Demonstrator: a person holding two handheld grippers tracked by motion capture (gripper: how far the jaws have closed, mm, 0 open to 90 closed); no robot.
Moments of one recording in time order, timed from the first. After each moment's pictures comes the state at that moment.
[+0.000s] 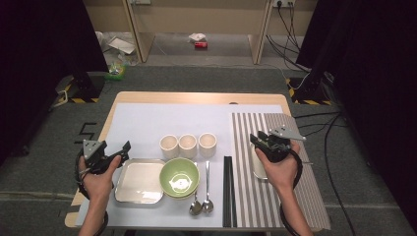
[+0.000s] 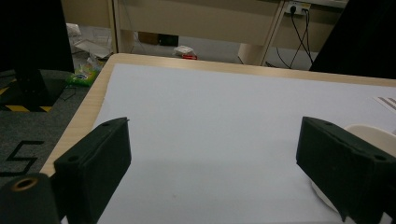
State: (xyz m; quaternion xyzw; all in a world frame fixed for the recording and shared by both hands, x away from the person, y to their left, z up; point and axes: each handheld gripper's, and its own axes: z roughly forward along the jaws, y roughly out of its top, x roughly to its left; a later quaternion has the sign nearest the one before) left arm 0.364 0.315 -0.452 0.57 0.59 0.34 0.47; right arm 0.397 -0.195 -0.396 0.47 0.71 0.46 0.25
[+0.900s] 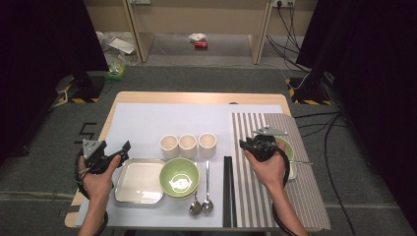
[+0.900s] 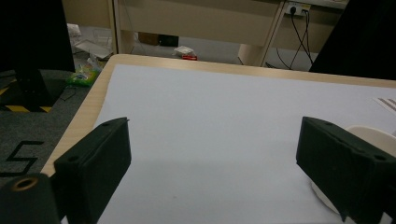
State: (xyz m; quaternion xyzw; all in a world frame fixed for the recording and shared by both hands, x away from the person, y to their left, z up) left arm 0.364 0.315 -0.451 0.57 0.59 0.34 0.47; right arm 0.409 -0.167 -0.411 0.49 0.75 0.40 0.19
